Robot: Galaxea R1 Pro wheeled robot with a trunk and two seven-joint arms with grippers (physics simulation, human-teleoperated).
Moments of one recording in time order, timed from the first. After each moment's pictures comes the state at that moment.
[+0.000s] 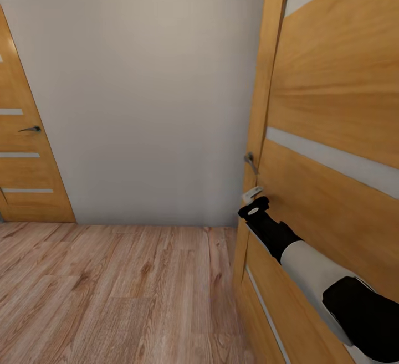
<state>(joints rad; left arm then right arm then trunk) 0.00 -0.04 0.02 -0.05 0.15 -0.06 0.01 -1.04 0.00 0.55 -0.49 0.04 0.42 -0.24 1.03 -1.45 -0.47</state>
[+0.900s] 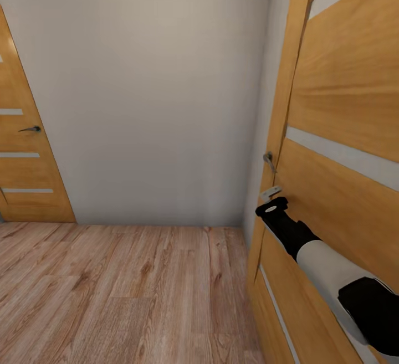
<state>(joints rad) 0.00 -0.04 0.02 -0.05 0.15 -0.06 0.01 -1.04 -0.10 0.47 -0.49 0.04 0.42 -0.24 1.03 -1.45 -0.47</state>
